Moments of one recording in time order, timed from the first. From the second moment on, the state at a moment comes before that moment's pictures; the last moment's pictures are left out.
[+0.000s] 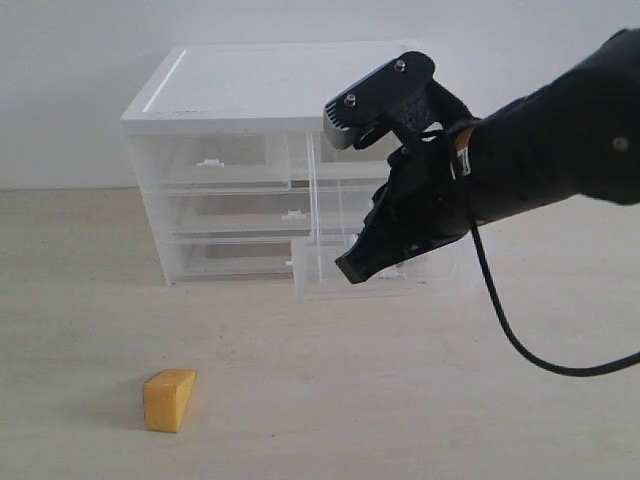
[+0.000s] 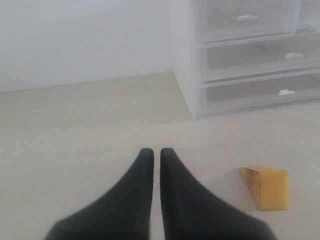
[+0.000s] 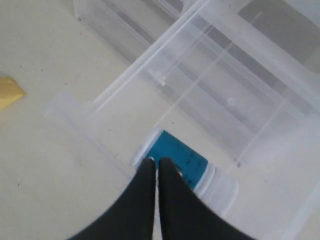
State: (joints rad) left arm -0.10 0.00 0.00 0.04 0.29 0.05; right arm 0.67 1.47 -1.04 -0.16 0.41 -0.08
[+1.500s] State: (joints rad) left arm -0.10 0.00 0.00 0.04 0.29 0.05; right arm 0.57 1.57 -1.24 0.00 0.54 -0.27
